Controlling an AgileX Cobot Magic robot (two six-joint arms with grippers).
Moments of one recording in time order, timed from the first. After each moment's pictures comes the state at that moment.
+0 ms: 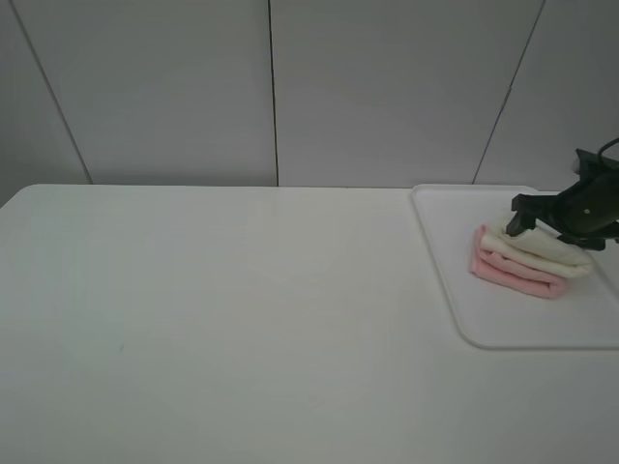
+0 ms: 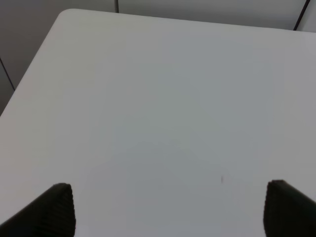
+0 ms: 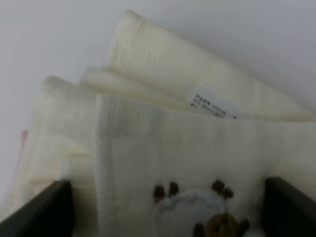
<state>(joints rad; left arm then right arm) 0.04 0.03 -0.51 -0.06 1.08 -0.07 -0.21 2.01 -1.19 0.46 0.41 -0.44</state>
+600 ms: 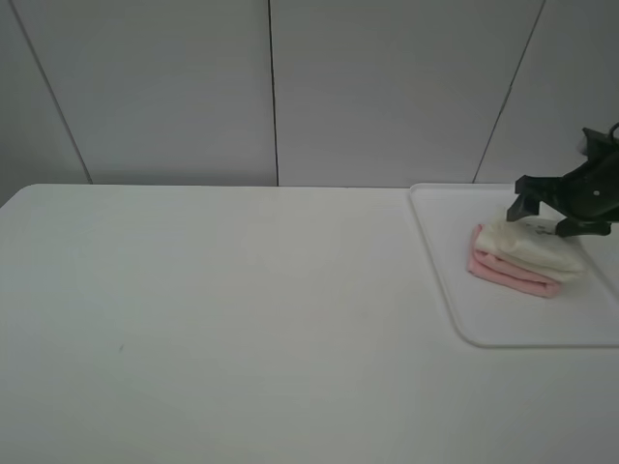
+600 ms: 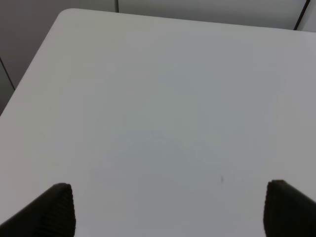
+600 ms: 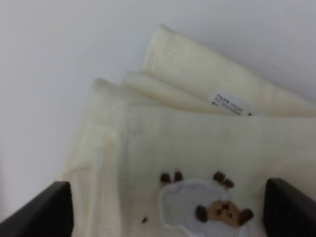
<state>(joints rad) 0.04 0.03 -0.51 -0.06 1.08 -0.07 -0.20 1.90 -1.19 0.47 0.50 -0.45</state>
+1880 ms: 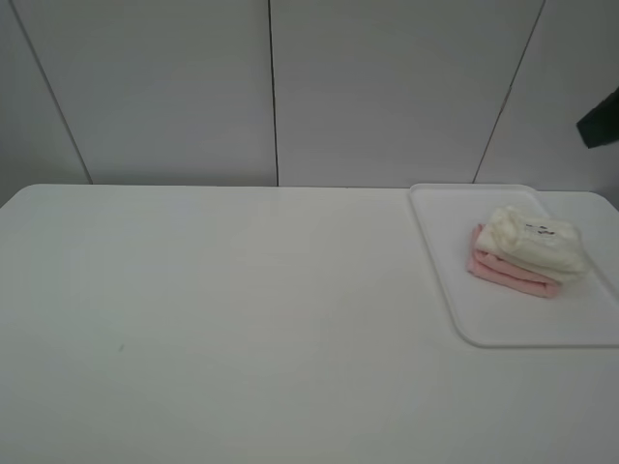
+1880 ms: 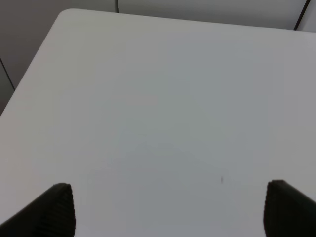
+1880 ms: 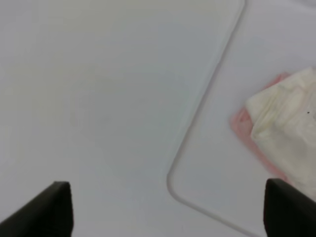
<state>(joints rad) 0.04 0.03 -0.51 -0.06 1.08 -0.07 0.02 1.03 -1.18 0.28 1.20 -0.50</state>
